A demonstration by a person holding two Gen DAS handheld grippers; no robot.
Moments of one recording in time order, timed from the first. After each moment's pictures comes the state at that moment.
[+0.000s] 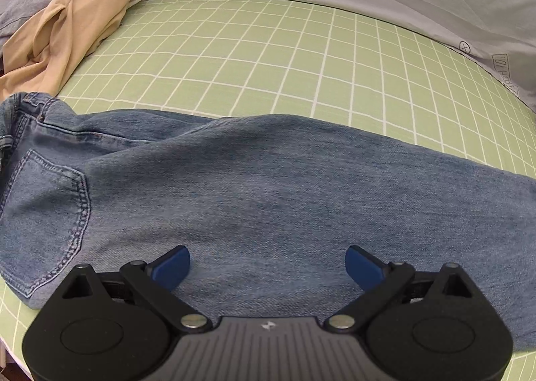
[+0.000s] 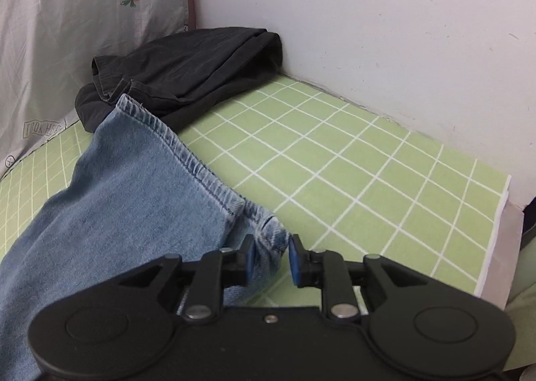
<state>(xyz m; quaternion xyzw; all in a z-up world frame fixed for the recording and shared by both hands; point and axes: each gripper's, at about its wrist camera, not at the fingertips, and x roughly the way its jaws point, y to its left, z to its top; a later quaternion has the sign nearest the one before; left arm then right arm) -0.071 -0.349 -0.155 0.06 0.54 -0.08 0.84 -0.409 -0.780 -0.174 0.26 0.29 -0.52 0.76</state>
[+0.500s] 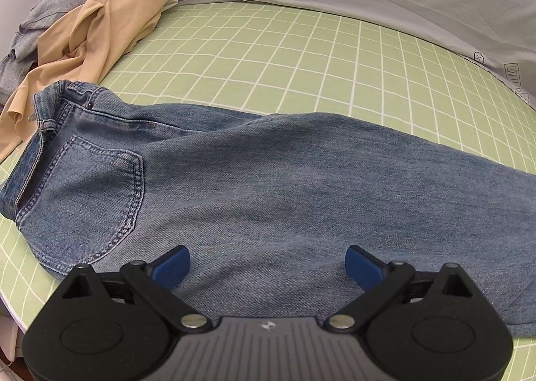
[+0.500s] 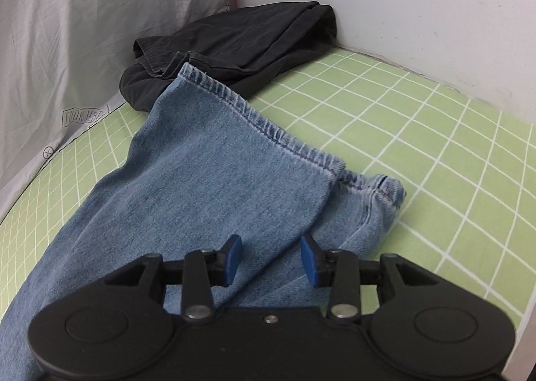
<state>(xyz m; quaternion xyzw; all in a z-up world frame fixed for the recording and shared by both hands) -0.086 -0.318 -0.150 0.06 0.53 -0.06 0.85 -0.372 -0.776 -0.195 0.32 0.30 -0.48 0.76</state>
